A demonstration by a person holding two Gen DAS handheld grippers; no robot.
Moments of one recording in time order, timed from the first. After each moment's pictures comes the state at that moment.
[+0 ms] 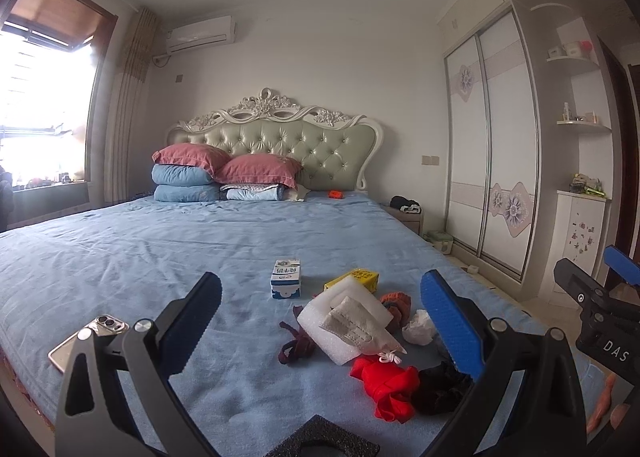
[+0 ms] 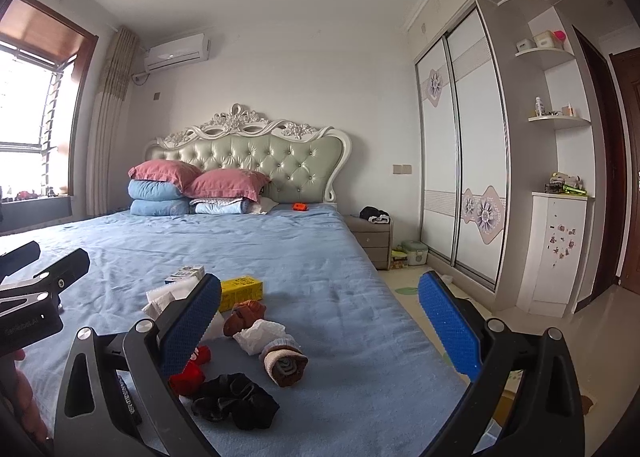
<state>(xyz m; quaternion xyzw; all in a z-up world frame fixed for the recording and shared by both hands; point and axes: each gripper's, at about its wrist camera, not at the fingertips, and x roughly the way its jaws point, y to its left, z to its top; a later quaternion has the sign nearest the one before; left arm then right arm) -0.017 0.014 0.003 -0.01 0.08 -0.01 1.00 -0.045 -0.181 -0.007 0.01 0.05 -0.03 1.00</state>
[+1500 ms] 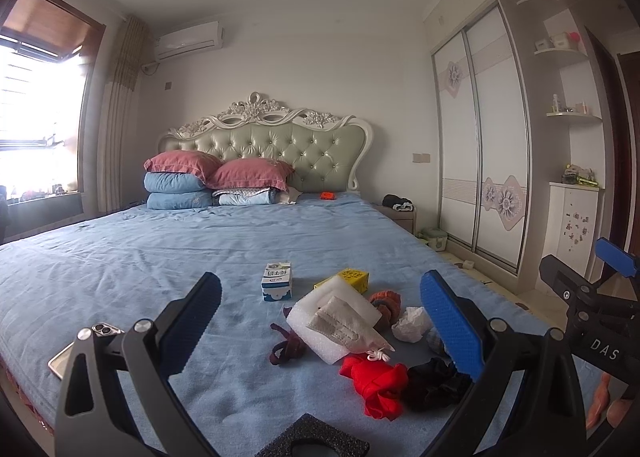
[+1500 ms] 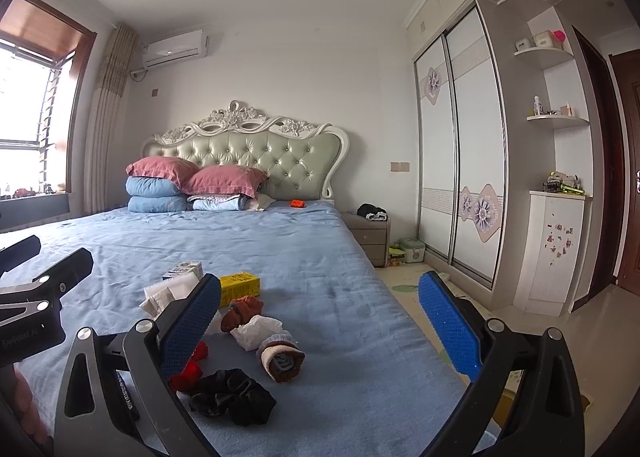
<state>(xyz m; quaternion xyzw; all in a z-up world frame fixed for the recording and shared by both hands) -0.022 0.002 0.003 0.01 0.07 -0.02 1.00 -0.046 -0.179 -0.008 0.01 0.06 -0.03 1.00</state>
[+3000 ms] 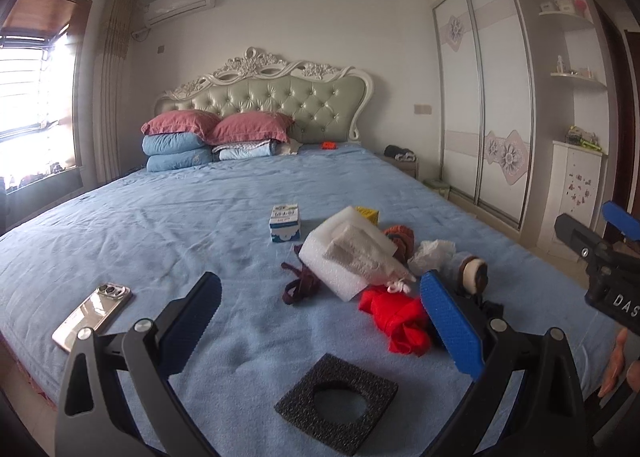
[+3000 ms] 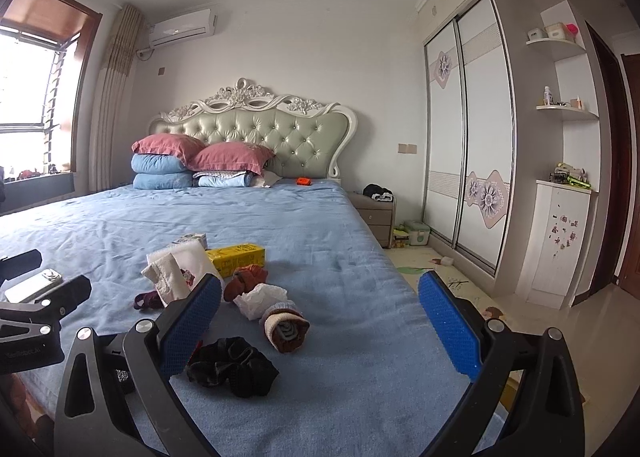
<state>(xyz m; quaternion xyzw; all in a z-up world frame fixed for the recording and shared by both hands) -0.013 0.018 -0.036 0.03 0.18 -0.02 0.98 -0.045 -0.176 -0.028 0.00 0.10 -0.01 0.99</state>
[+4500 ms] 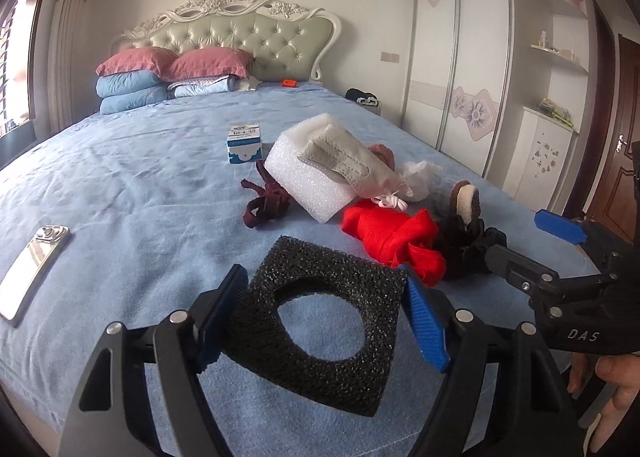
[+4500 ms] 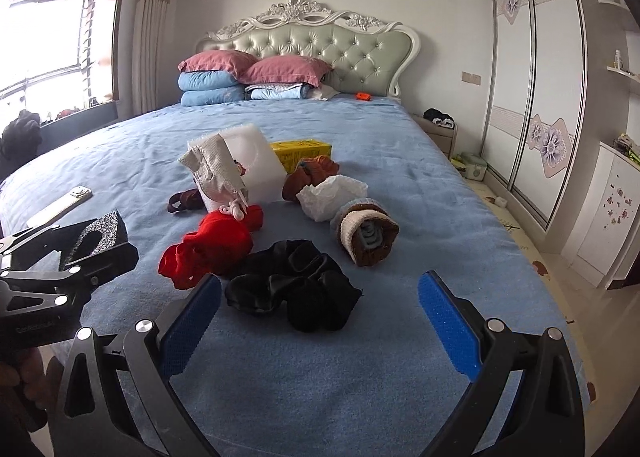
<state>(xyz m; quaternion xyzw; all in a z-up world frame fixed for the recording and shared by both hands) 0.021 0.033 -0.087 0.00 0.27 -0.11 0.96 0.005 -0.139 -0.084 -0.03 0.26 0.09 0.96</state>
